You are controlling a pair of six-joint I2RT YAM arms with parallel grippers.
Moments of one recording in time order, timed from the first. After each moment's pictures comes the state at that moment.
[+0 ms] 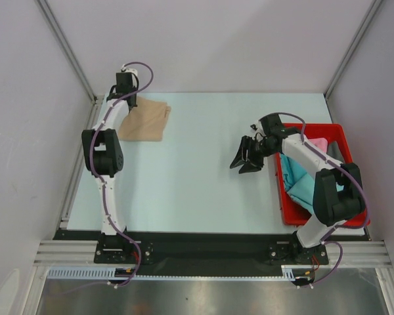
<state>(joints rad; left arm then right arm) -0.01 2.30 2.02 -0.38 -0.27 0.14 0.28 1.61 1.18 -0.71 -0.65 0.53</state>
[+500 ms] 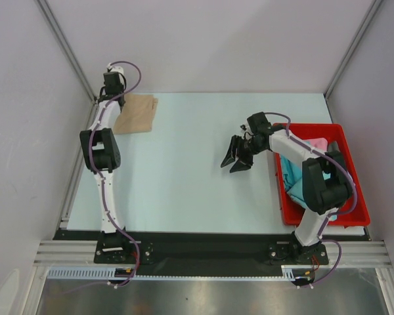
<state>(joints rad) 0.09 2.50 2.23 -0.26 -0.29 0.19 0.36 1.76 1.25 -0.66 -0.62 0.62</state>
